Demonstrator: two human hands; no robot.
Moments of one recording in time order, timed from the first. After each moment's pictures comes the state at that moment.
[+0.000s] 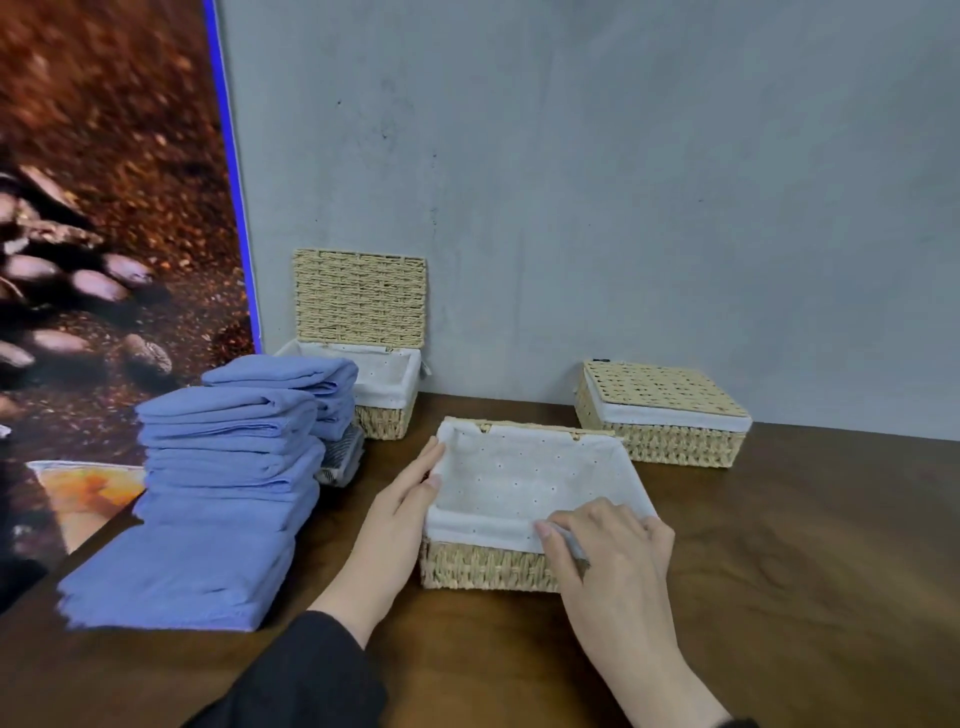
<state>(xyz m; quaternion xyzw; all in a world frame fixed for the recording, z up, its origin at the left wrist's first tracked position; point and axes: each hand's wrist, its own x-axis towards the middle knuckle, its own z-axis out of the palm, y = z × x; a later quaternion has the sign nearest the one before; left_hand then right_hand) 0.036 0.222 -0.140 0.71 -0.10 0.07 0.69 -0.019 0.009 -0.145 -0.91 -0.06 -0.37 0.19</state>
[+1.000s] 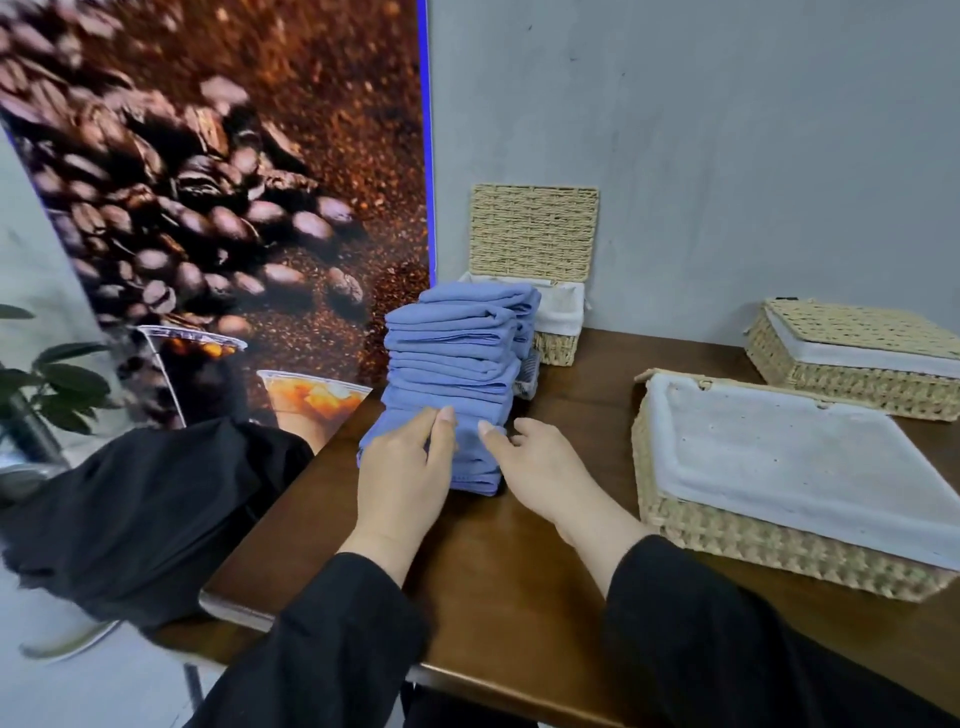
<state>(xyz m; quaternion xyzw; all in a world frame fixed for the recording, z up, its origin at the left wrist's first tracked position) -0.051 0.389 -0.155 0.86 0.03 0.36 0.37 -0.032 0.238 -0.111 -0.89 -0.09 0.07 0.45</state>
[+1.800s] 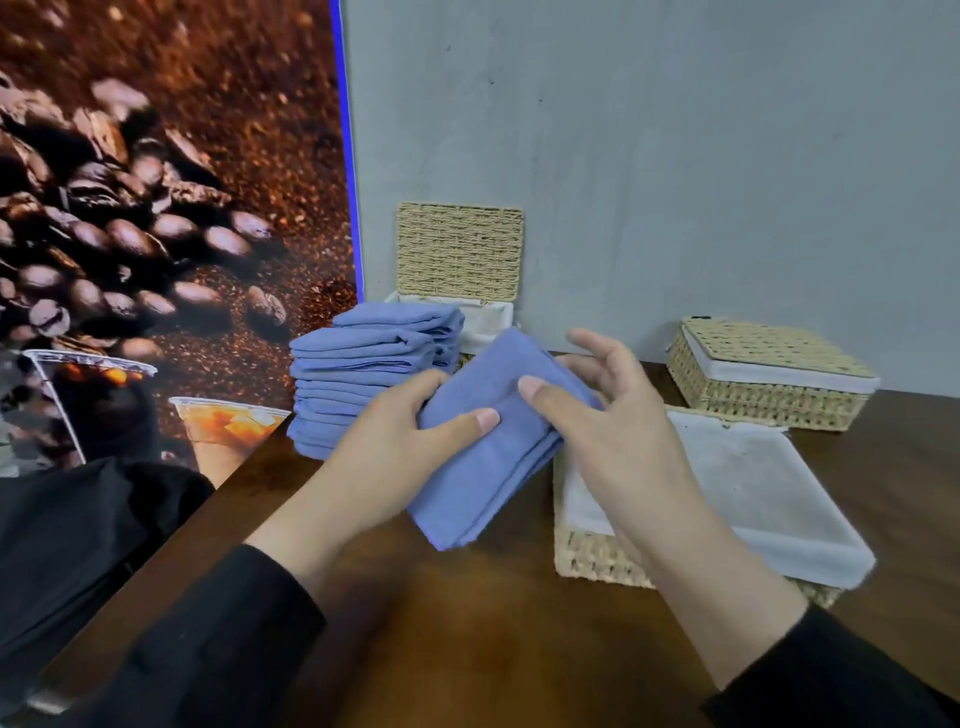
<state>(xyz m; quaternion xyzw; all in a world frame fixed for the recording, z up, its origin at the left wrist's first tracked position) -0.051 0.328 -0.057 0.84 -0.12 0.14 0.51 -0.055 0.139 -0.038 -0.75 -0.10 -0.11 0.65</state>
